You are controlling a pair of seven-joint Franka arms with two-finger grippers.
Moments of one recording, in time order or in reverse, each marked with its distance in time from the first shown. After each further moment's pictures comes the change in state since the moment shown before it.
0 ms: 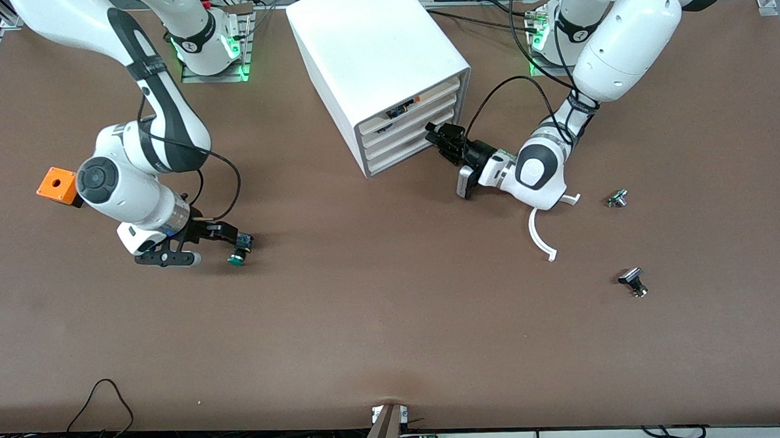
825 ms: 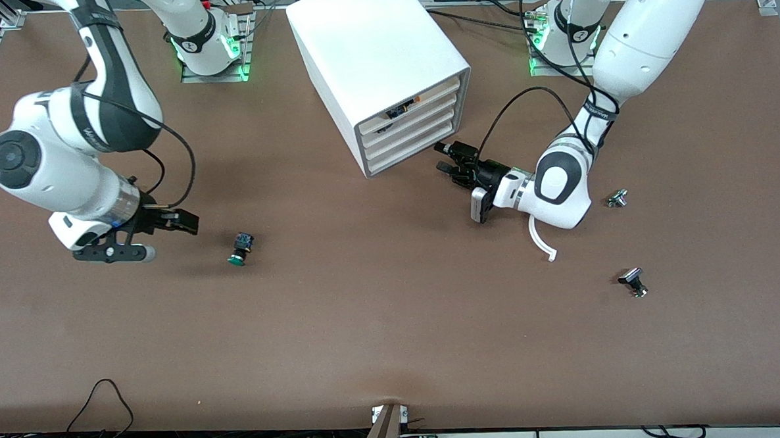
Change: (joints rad) left arm 0.034 -0.047 0.020 0.123 0.034 0.001 -0.120; right arm -0.014 -0.131 -0.014 0.184 -0.065 -0.358 -0.007
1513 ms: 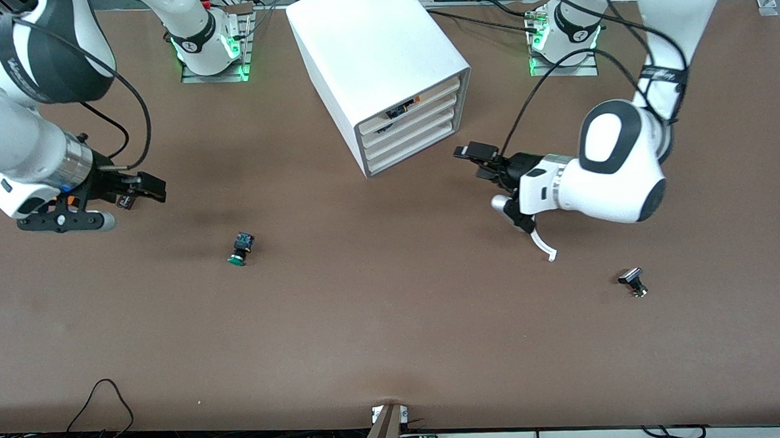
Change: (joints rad) left arm -0.004 -0.263 0.011 0.186 0.275 -0.009 -0.633; right arm -0.023 -0.089 -0.002 0.143 -0.016 -0.319 -0.021
